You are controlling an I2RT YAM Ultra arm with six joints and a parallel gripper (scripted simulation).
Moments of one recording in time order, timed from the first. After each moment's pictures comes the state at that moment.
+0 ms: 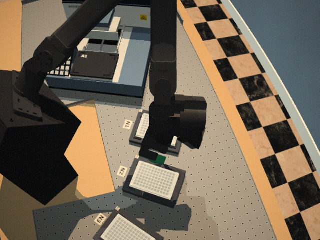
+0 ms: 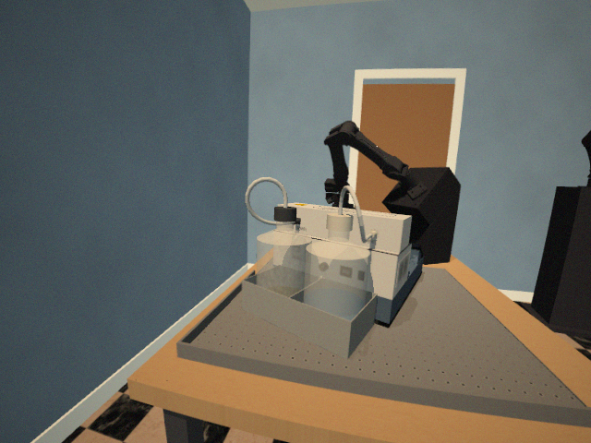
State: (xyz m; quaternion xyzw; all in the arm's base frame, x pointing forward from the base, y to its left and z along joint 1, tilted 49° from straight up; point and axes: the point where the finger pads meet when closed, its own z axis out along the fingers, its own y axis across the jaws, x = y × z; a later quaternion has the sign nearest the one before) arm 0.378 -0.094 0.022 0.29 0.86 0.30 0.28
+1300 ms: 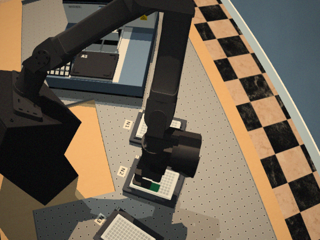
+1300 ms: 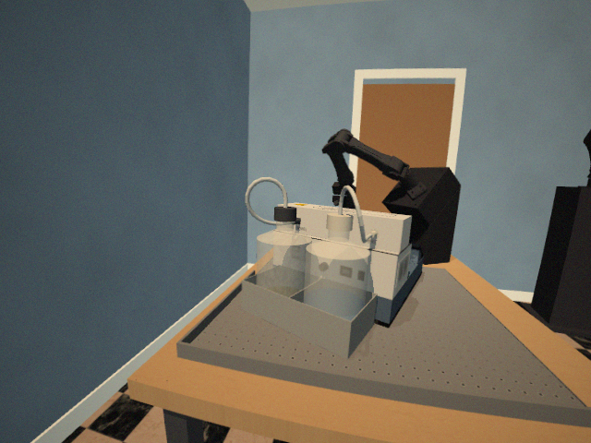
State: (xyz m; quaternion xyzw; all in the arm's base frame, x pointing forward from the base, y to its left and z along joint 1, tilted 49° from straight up) arm 0.371 -0.139 -0.034 0.28 0.87 0.30 0.28
